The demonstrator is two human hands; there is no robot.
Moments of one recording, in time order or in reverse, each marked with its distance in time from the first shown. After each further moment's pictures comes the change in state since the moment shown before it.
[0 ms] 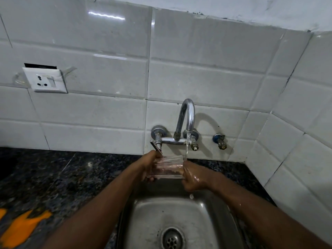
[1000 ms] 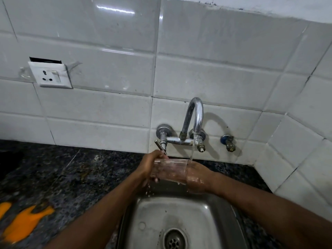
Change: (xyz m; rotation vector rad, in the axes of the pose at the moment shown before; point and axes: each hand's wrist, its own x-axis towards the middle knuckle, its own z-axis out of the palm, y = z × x) left_hand 0.003 -0.023 0.001 -0.222 0.108 0.341; right_hand 0.024 0.028 0.016 -0.475 0.092 -0.350
